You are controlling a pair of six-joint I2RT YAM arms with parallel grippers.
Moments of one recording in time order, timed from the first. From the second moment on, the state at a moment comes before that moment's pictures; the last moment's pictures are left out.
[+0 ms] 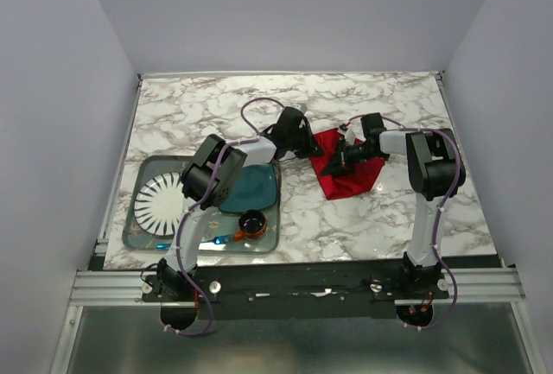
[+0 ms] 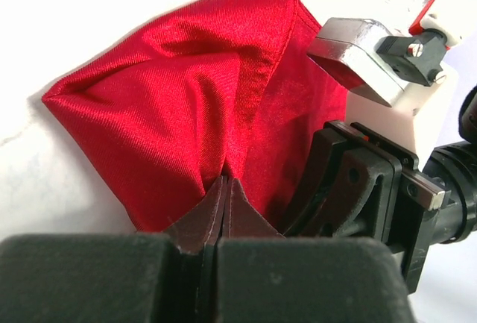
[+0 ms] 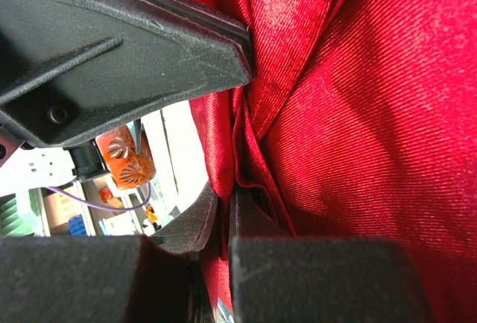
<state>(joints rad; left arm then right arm) -0.62 2.25 1.47 0.19 0.33 -0.89 0.15 2.11 1.21 -0.34 -0.98 0.28</state>
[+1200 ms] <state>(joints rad) -0.61 2.26 1.62 -0.15 0.24 -0.91 0.63 1.65 0.96 -0.25 0.30 -0.24</state>
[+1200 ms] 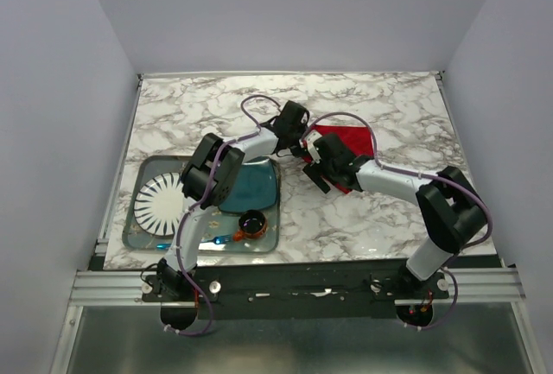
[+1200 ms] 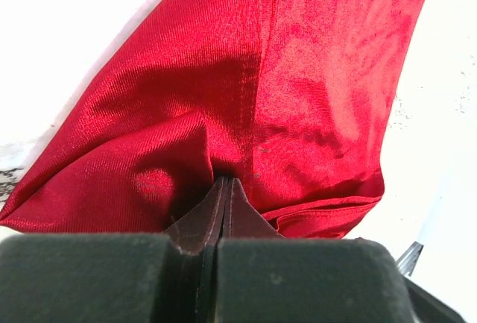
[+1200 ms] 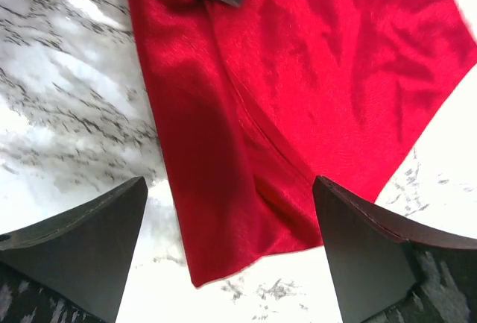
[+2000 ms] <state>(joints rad) -0.58 2.26 1.62 -0.16 0.29 -0.93 0.73 1.81 1.00 -0.10 0.52 -0.33</state>
